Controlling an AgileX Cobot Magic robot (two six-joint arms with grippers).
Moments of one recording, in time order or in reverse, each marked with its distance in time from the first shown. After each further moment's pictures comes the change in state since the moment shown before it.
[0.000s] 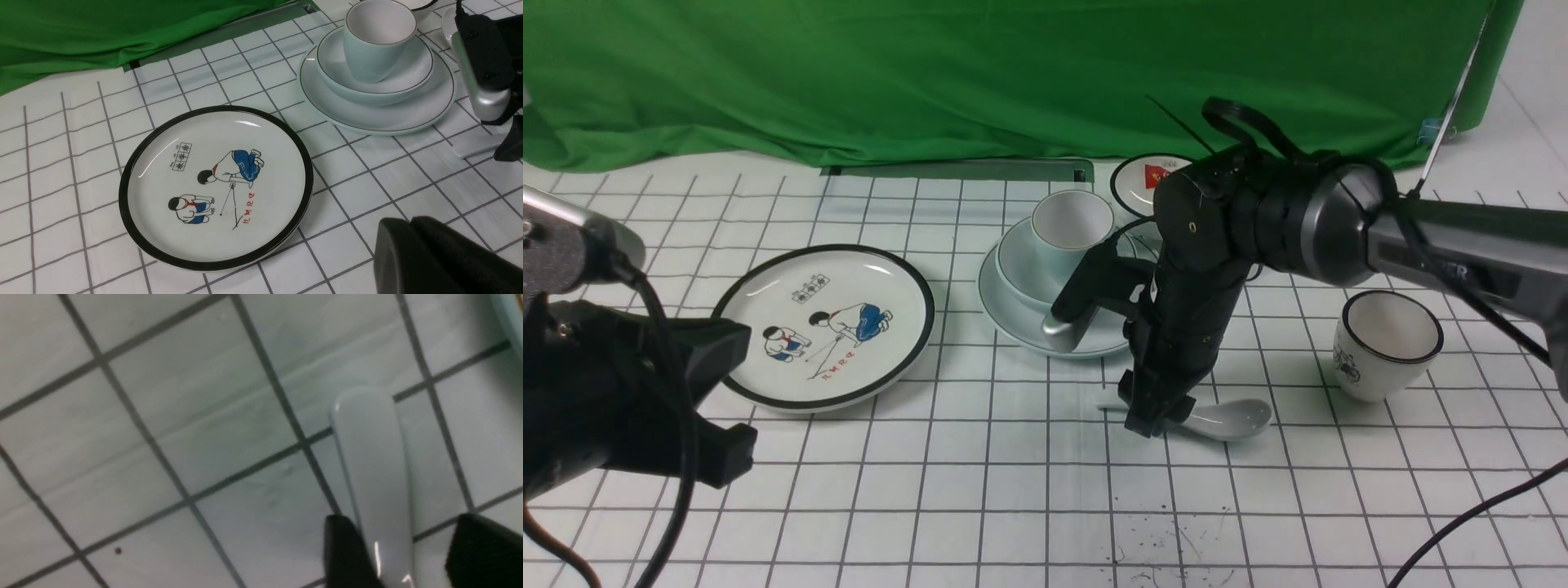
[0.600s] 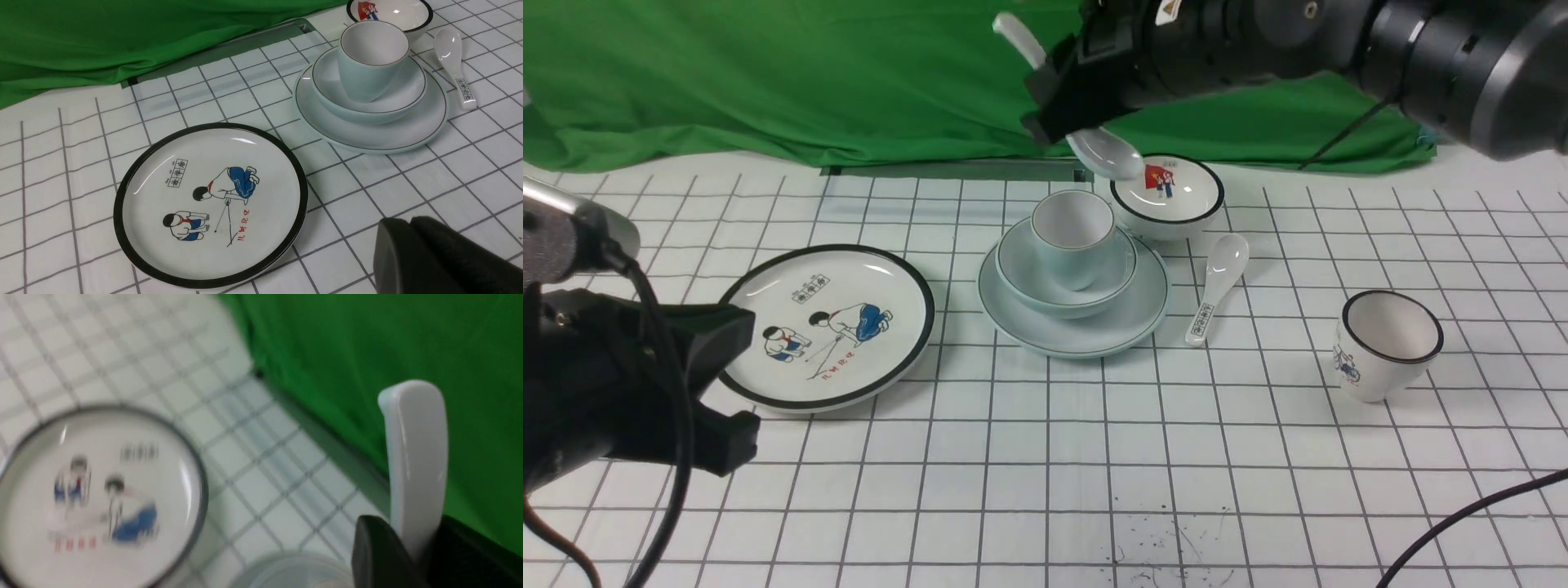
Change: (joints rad) right arm 0.000 -0.195 -0.155 0.312 -0.609 0.020; left arm 0.000 0.000 0.000 -0.016 -0.038 0.000
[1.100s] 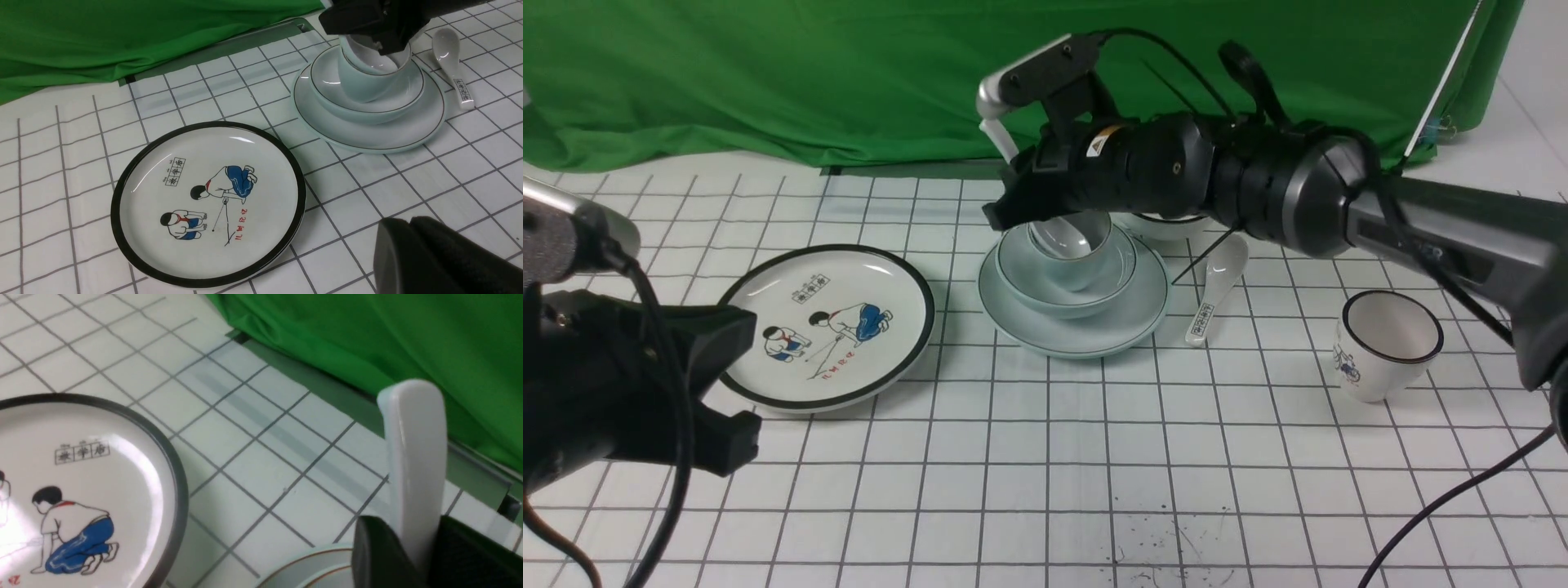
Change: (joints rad) right arm 0.000 0.243 0.005 0.064 -0.162 0.004; left arm 0.000 0.000 0.001 -0.009 0.000 0.000
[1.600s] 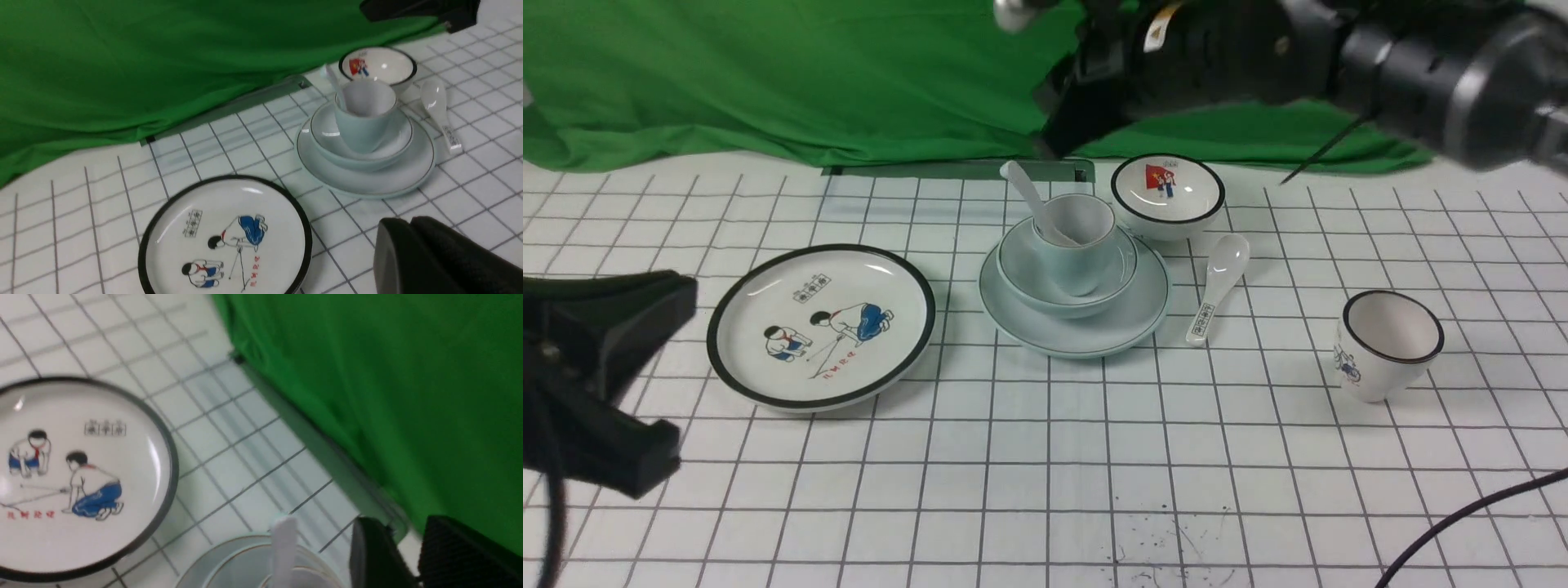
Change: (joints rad) right arm 0.000 -0.335 0.001 -0.240 0.273 0.001; left arm 0.000 -0.209 0.000 -0.001 0.010 0.073
